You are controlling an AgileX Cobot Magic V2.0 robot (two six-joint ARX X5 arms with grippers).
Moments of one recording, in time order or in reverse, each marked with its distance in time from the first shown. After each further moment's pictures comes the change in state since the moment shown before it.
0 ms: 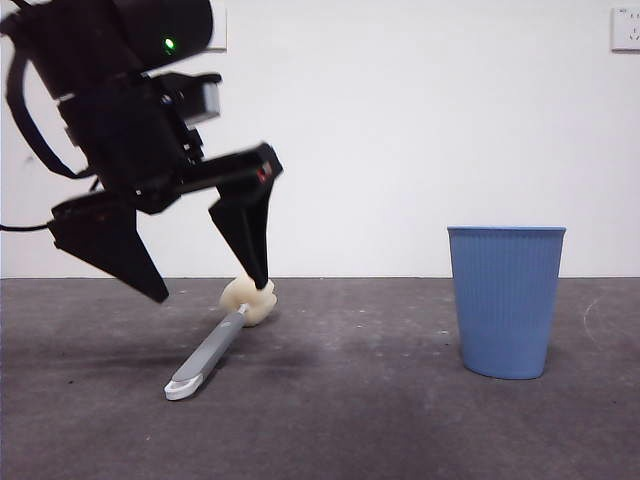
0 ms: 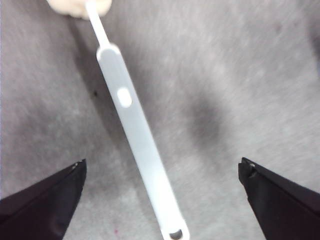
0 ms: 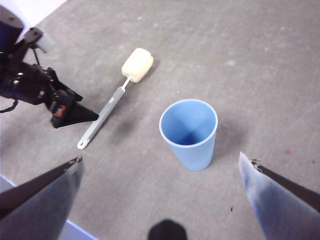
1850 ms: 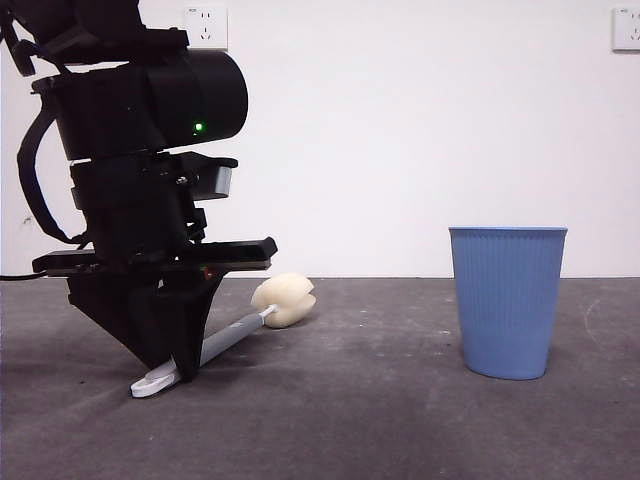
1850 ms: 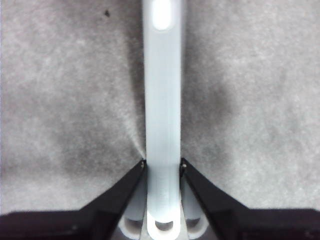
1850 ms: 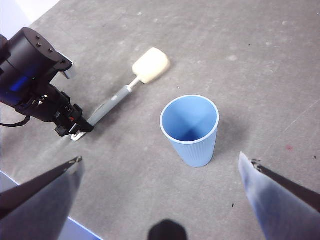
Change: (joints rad) left arm -0.049 0.133 0.012 -0.093 -0.062 -0.076; right arm 0.000 0.001 0.000 -0.008 0.001 0.000
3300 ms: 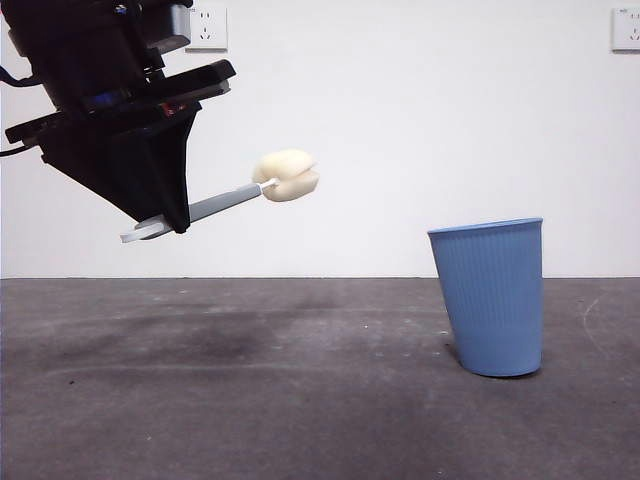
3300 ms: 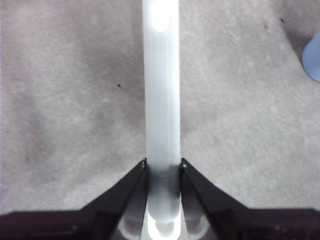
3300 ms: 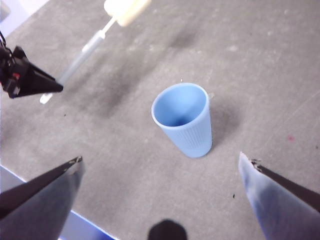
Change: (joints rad) left arm 0.044 -0.323 0.021 -0.101 0.019 0.119; right arm 0.000 0.010 0.000 -0.027 -0.001 -0.001
